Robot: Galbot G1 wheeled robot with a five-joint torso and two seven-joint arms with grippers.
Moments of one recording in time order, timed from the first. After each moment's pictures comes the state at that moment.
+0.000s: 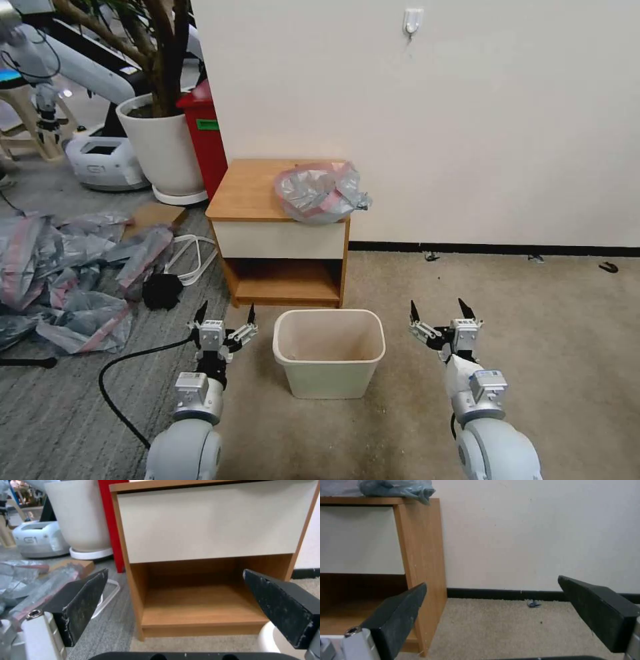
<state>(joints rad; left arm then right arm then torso) 1.55 -1.50 -0.55 -2.00 0.00 0.00 0.00 -1.55 1.50 0.55 2.00 0.00 0.00 0.00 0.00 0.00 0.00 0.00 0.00</state>
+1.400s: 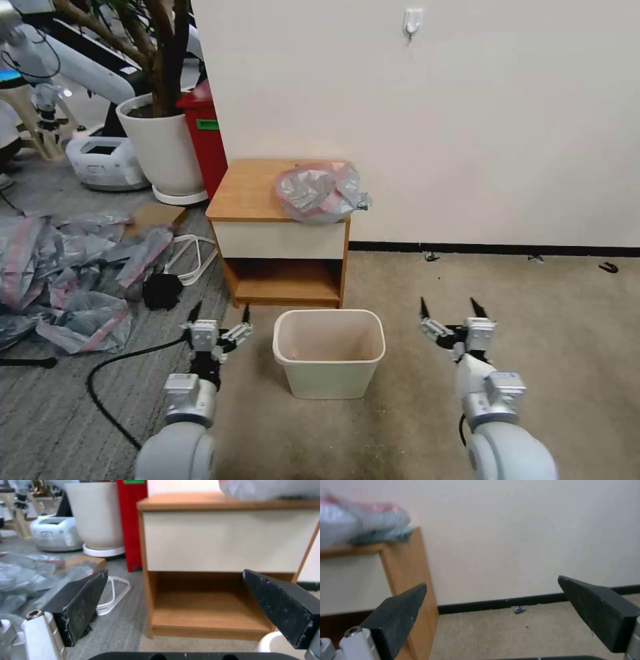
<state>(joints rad) 1.67 -1.46 -0.60 -2.22 -0.12 0.13 -0.05 -1.66 1.57 0.64 2.25 0.10 -0.11 0.02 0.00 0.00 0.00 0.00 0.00</state>
